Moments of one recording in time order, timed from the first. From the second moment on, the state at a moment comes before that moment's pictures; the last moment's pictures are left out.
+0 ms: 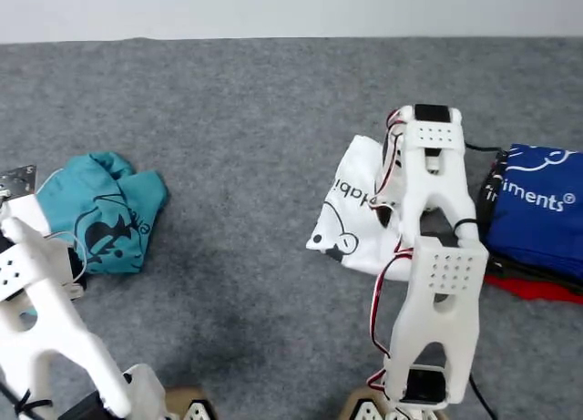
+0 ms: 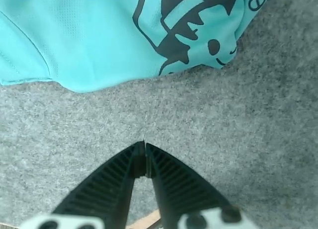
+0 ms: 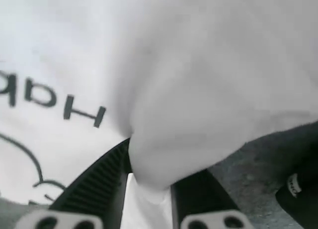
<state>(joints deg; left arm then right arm) -41.1 -26.0 32.7 92.4 -9.5 1.1 44.7 -36.5 100.1 2.9</state>
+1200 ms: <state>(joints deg) -41.1 -26.0 32.7 93.6 -9.5 27.4 13.9 -36.5 100.6 29.7</state>
